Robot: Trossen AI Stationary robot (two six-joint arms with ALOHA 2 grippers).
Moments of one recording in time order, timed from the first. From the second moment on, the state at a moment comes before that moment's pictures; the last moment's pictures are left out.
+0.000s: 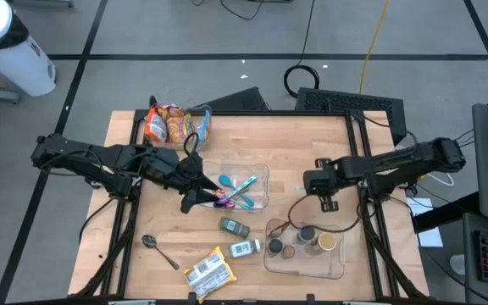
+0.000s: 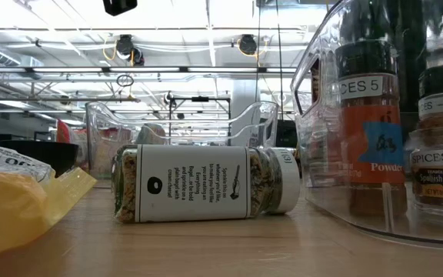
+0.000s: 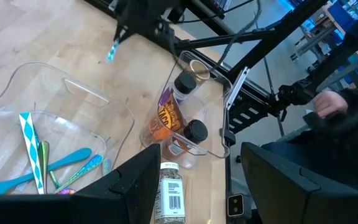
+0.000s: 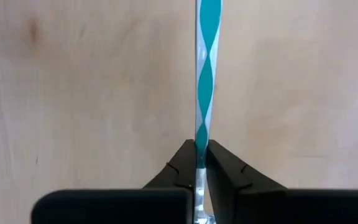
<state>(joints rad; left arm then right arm) -0.16 1.13 1.08 -0.39 0.07 -0.63 0.08 1.24 0.78 -0.98 0.13 0.00</state>
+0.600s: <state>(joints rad) -0.06 1.14 1.08 0.10 0.07 -0.87 0.03 1.01 1.13 -0.33 0.23 0.04</state>
